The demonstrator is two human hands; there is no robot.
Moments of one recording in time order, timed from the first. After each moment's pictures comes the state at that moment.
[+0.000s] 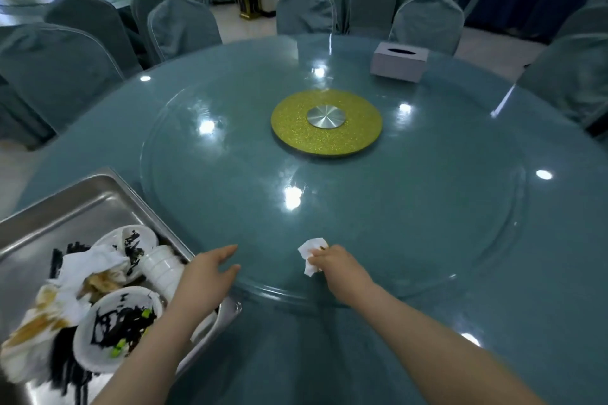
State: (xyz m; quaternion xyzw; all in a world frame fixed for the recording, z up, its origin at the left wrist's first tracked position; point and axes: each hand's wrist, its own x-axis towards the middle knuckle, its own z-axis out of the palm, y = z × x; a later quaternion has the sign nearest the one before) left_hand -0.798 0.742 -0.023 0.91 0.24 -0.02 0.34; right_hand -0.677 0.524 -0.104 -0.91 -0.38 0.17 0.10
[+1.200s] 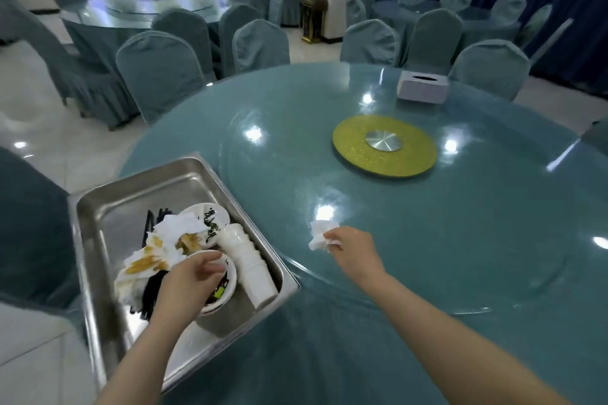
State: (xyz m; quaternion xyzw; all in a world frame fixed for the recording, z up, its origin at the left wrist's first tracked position) left_hand -0.924 0.815 -0.015 0.81 0.37 0.10 0.45; right_hand -0.723 0.601 -0.030 -0.91 -0.28 0.09 0.28
